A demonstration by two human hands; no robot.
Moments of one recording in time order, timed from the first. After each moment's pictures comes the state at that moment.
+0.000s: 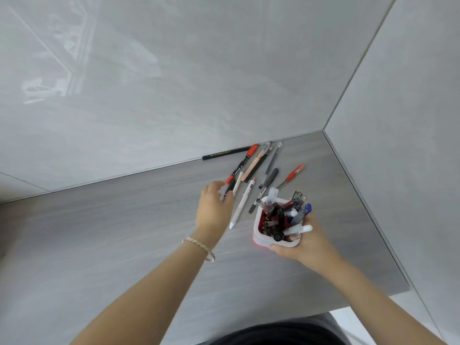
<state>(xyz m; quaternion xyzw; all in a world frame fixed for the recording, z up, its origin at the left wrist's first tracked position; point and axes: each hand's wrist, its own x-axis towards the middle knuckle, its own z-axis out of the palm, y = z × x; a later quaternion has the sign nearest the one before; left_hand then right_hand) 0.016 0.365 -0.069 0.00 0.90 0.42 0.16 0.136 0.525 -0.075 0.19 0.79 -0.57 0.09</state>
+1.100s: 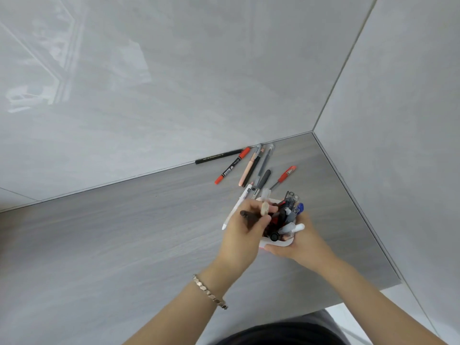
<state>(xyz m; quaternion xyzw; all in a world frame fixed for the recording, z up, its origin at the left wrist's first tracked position) 0.079 0.389 -0.030 0.10 0.68 0.69 0.23 0.137 0.520 -0.067 0.15 0.77 -0.61 0.07</state>
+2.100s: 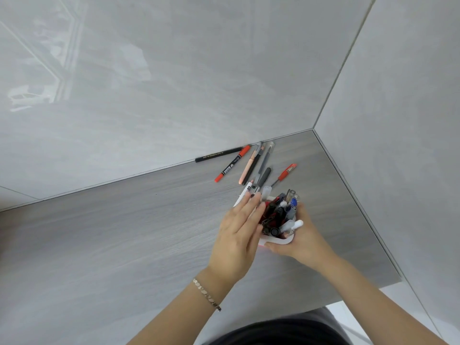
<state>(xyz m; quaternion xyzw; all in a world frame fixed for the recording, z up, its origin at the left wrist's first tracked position) 0.079 0.368 -0.074 0.39 0.82 0.40 -0.04 0.137 0.527 -0.088 0.18 0.81 -0.55 0.09</state>
